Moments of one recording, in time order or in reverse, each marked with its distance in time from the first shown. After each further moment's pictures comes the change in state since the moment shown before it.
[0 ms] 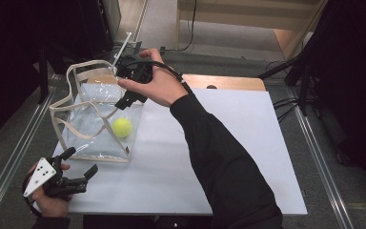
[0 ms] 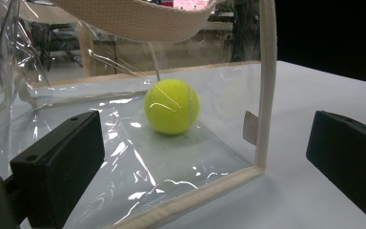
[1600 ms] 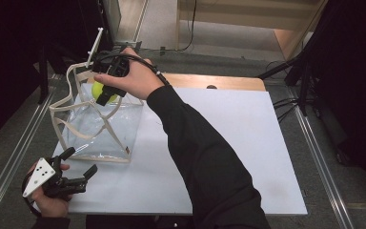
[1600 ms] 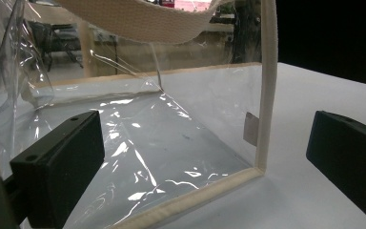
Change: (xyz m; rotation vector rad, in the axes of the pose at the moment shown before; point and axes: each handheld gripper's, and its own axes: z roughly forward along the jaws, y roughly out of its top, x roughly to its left) left arm 0.000 0.000 -0.001 -0.003 0.002 -0.011; right arm -0.009 0.052 0.035 0.063 0.072 -0.037
